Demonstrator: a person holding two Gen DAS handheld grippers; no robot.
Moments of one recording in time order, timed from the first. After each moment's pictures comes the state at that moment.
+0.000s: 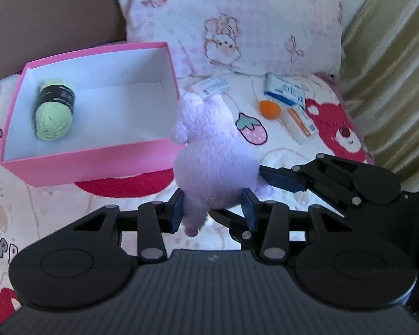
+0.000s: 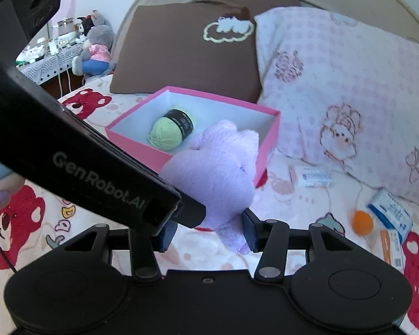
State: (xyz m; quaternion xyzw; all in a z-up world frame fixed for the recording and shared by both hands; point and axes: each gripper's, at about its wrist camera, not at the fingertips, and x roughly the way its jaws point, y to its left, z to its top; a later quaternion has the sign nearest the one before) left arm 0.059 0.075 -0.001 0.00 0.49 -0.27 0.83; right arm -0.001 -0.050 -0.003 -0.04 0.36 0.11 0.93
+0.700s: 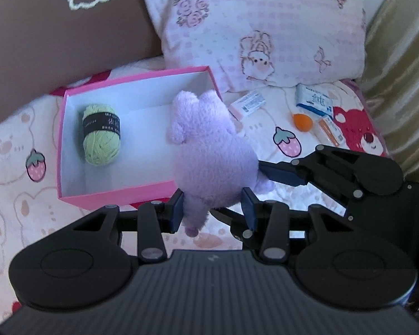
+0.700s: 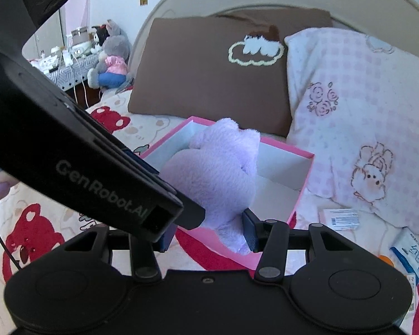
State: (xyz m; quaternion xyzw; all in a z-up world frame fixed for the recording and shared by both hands) left arm 0.117 0.114 0.049 0.04 0.52 -0.24 0.82; right arm 0.063 -0.018 0.033 -0.04 0.36 0.15 0.92
